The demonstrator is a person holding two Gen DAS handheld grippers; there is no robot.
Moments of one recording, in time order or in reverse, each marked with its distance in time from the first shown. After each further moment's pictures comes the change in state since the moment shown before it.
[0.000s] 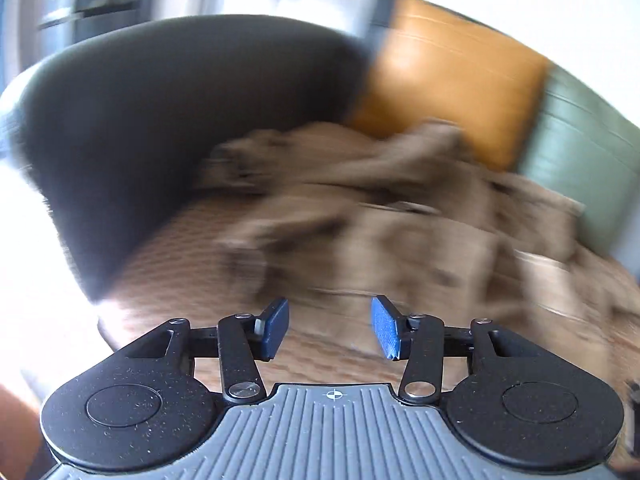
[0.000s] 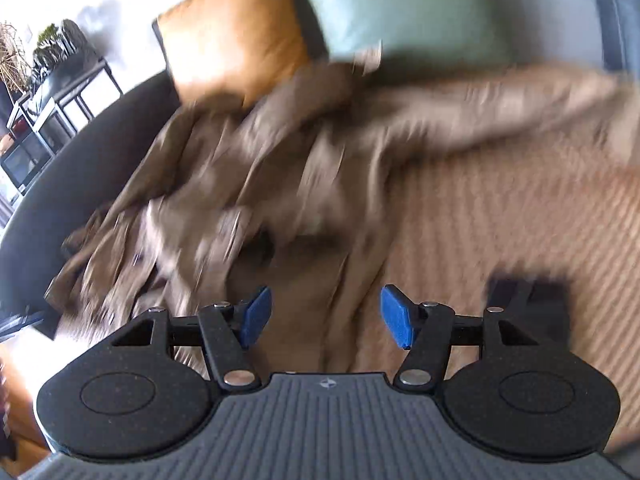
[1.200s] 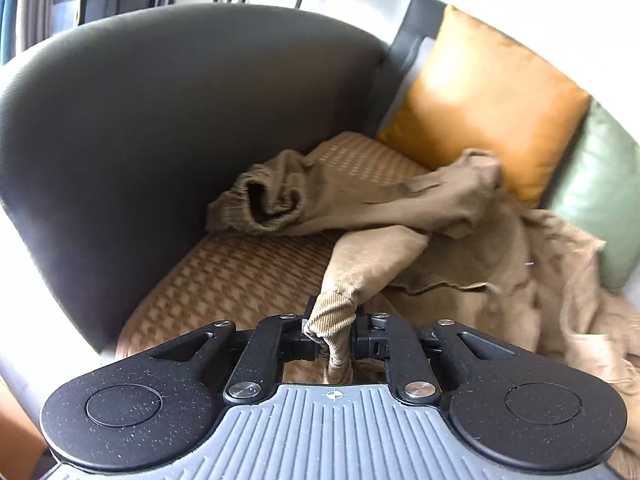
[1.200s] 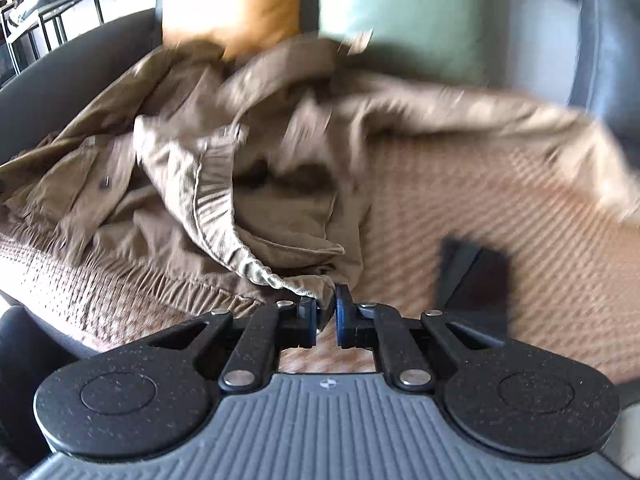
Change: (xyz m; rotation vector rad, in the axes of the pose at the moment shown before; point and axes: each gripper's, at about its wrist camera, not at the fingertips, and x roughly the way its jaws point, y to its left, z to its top) left arm 0.024 0.024 0.044 -0.065 0.020 -0.077; right arm -0.037 0.038 -0.022 -0.233 -0.011 -0.282
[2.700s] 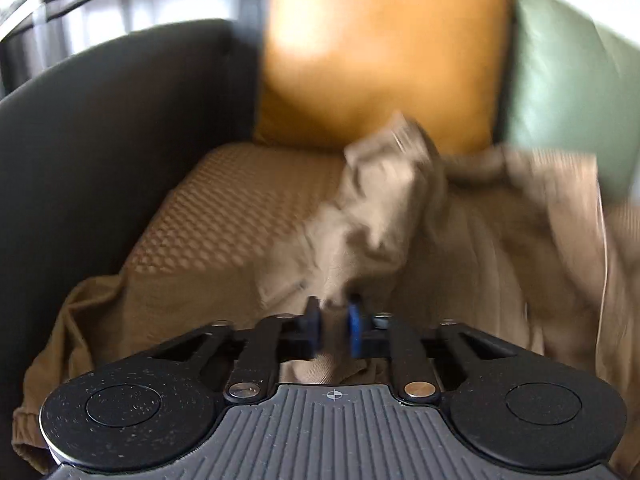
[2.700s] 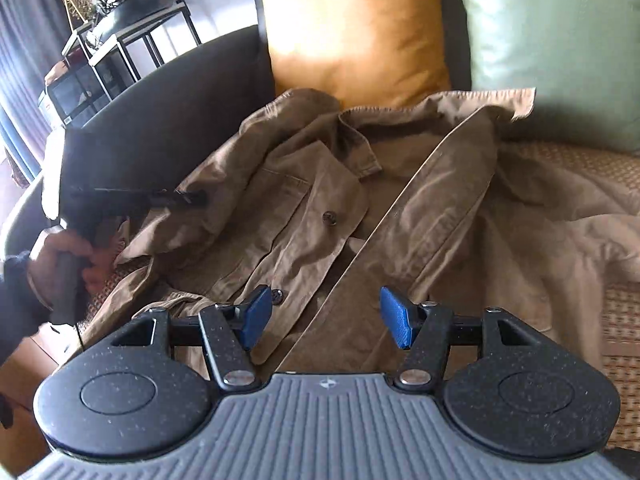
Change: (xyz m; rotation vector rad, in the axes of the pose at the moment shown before) left arm 0.162 -0.134 0.093 0.330 0.034 -0.013; right arm 0.121 0.083 0.147 -0.042 0.023 0.410
